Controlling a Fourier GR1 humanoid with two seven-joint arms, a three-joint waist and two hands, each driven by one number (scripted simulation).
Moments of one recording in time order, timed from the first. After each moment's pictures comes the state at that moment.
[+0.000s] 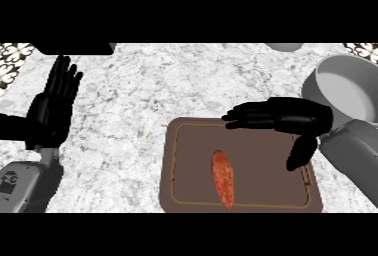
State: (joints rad) left arm -0.28 0.36 -0.07 -1.51 0.31 0.25 -0.01; right arm -0.64 -0.66 0.59 -1.34 0.33 0.46 -0.65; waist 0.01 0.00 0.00
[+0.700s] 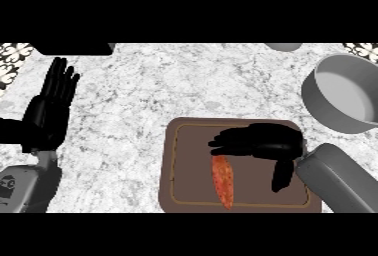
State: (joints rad) left arm -0.26 0.32 -0.02 -1.54 0.26 0.21 0.01; right arm -0.51 -0.52 0.61 -1.34 0.55 0.45 -0.65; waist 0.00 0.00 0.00
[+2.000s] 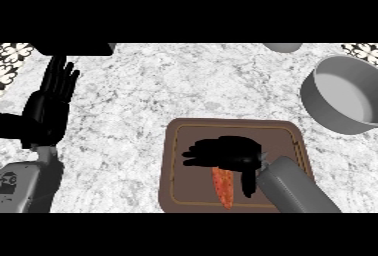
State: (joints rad) left arm -0.29 0.25 0.06 -1.53 0.19 0.14 0.05; right arm -0.44 -0.21 0.54 -1.20 0.92 0.40 -0.67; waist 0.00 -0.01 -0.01
